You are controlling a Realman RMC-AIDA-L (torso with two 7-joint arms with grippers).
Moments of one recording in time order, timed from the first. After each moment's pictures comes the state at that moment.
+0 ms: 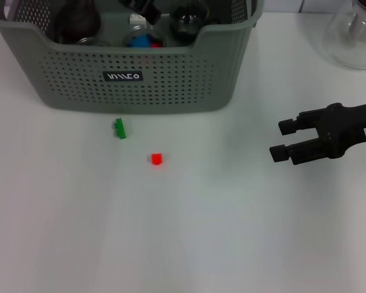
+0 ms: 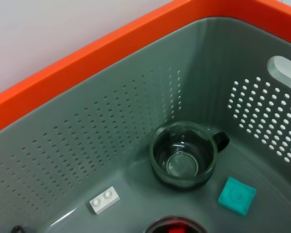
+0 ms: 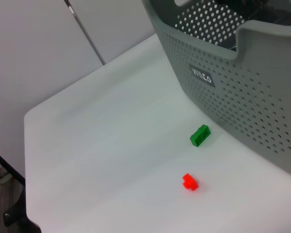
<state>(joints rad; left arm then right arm) -1.03 -2.08 1.13 0.98 2.86 1.24 -2.67 0.59 2.02 -0.86 -0.86 -2.17 -1.71 1.81</state>
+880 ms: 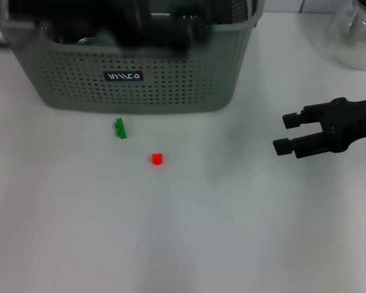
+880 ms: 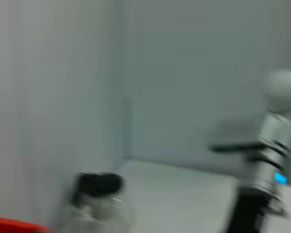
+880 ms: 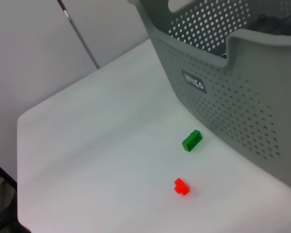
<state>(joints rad) -0.44 -2.17 0.96 1.84 1.93 1.76 -2.17 0.59 2.02 -0.84 -0.86 -2.17 -1.70 1.80</state>
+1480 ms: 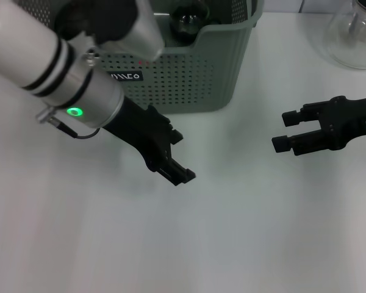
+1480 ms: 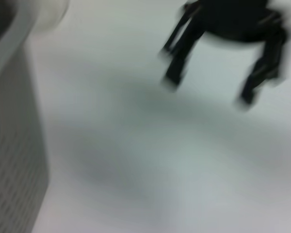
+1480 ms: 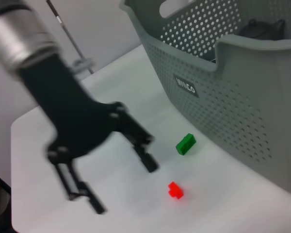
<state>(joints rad) -0.62 -2.17 1.30 1.28 2.40 1.61 -2.09 0.59 2.02 -0.83 -0.85 -2.17 -1.68 1.80</state>
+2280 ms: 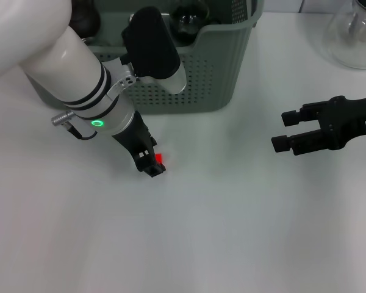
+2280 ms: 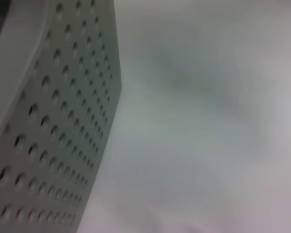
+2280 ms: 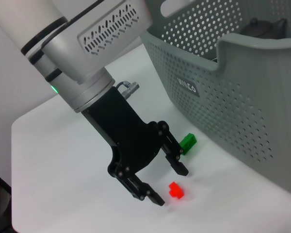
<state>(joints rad) -0.69 -2.17 1.52 1.10 2.67 1.36 -2.24 0.59 2.02 -0.83 -0.85 -2.17 -1.68 1.80</state>
